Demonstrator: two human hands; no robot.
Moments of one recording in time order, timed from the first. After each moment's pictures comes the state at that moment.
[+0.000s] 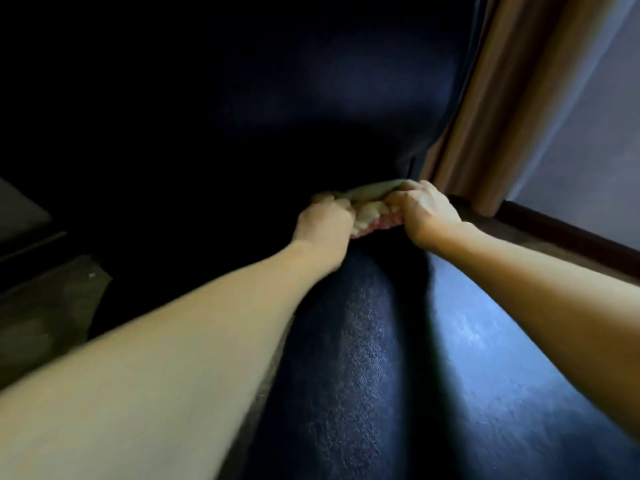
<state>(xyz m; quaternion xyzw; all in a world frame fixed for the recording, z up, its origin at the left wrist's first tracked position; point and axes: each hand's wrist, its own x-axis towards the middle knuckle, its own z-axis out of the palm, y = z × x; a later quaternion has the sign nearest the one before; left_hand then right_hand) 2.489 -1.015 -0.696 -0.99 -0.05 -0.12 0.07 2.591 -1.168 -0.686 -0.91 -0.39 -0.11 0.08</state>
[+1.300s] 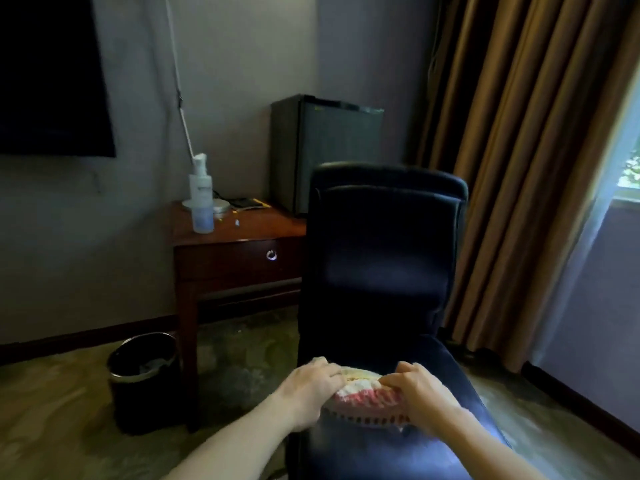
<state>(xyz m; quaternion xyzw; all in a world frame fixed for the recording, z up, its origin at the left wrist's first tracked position) 1.997 -1.132 -0.490 -0.99 -0.02 -0.11 -0.03 2.155 -1.300 -0.472 -0.85 -0.53 -0.01 0.02</state>
